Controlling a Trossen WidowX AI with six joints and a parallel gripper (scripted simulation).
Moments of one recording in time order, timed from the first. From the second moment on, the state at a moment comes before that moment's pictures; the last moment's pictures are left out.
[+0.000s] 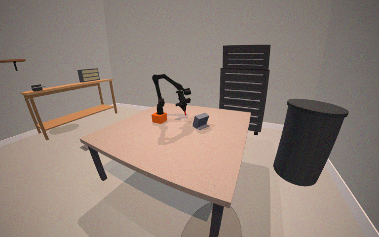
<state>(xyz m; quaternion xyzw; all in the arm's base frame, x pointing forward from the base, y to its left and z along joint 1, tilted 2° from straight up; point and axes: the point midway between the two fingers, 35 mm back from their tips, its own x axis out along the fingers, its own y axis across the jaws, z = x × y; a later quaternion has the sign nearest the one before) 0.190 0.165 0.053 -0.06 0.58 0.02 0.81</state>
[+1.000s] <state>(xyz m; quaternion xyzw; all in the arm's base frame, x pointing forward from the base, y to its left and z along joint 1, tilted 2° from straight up) 0.221 0.174 0.039 -0.12 0.47 0.03 0.87</state>
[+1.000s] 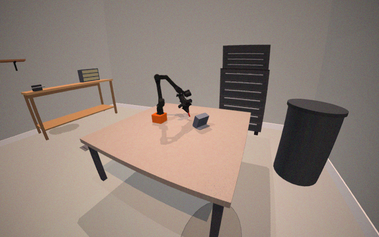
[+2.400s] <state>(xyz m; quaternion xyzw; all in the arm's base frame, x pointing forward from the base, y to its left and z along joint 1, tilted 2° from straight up) 0.245 0.176 0.038 -0.18 0.32 0.00 0.93</state>
